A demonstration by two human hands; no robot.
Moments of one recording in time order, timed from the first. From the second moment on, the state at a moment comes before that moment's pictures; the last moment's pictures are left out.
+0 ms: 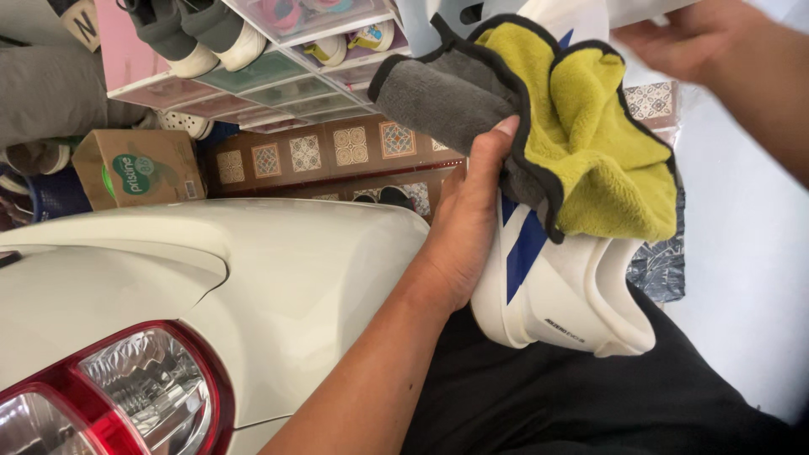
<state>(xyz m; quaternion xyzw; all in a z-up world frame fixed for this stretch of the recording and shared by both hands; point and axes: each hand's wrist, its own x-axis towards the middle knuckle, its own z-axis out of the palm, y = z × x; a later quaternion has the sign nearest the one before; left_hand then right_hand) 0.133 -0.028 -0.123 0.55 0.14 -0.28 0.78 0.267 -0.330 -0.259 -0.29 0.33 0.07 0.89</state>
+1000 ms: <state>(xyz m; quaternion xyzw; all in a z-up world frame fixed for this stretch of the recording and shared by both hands) 0.126 -0.019 -0.085 0.62 0.18 -0.18 0.74 0.154 -0.249 -0.205 -0.58 0.39 0.16 0.70</state>
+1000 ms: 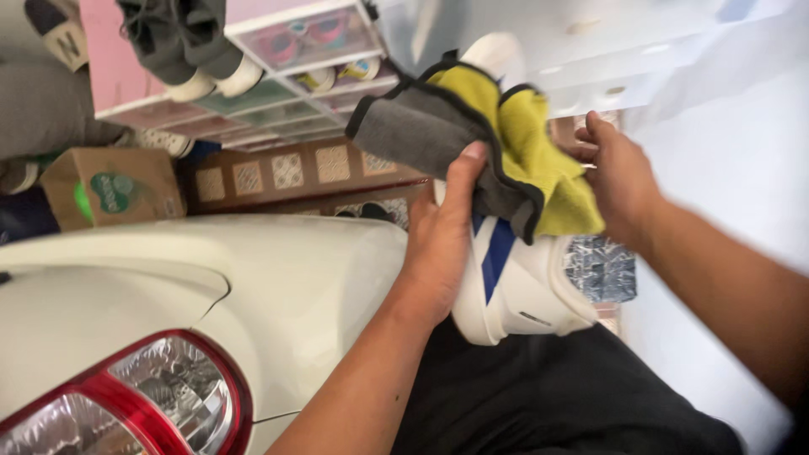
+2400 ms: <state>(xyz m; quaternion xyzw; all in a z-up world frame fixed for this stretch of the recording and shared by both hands) 0.064 -0.027 -0.029 0.58 0.01 -0.41 0.71 0.020 -0.254 -0.045 -0.53 0.08 0.01 0.85</state>
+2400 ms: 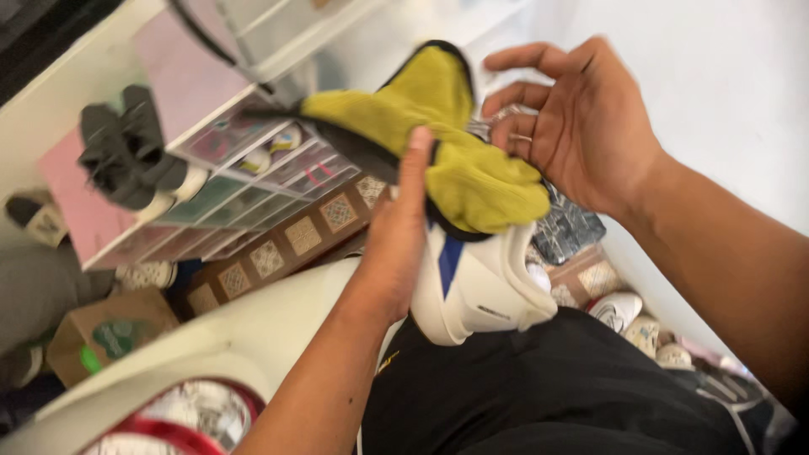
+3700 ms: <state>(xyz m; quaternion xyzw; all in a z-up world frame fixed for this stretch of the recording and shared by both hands) 0.244 -0.124 -0.086 0.82 -0.07 -0.46 0.35 0.241 -0.403 -0.208 -0.53 0.52 0.04 0.68</state>
